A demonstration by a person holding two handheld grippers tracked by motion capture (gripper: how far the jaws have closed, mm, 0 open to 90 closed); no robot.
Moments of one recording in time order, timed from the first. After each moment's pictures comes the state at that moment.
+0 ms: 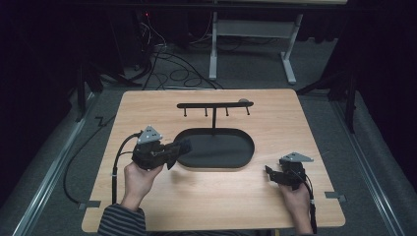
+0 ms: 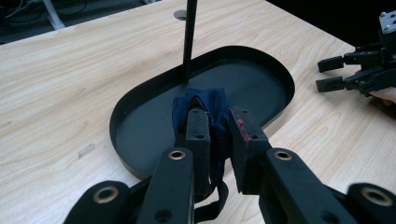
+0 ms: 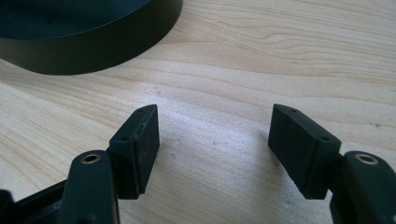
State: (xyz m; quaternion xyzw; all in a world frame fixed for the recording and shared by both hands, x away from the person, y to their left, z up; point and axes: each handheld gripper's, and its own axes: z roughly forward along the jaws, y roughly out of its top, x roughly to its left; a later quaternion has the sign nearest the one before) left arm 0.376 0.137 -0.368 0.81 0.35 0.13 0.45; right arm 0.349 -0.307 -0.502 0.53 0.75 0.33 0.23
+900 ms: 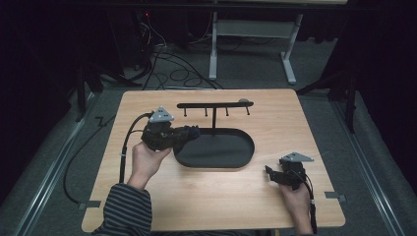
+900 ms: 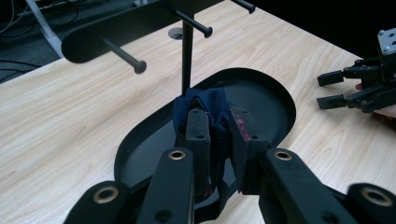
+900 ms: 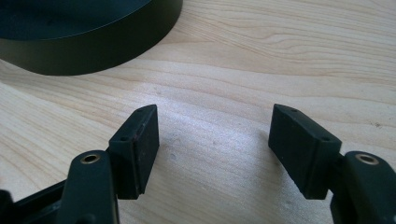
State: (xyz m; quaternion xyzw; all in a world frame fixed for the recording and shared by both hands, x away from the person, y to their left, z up) left arm 0.412 0.111 -0.337 0.83 0.32 0.13 0.44; right arm 0.349 -0.307 -0.502 0.53 0.75 0.33 0.22
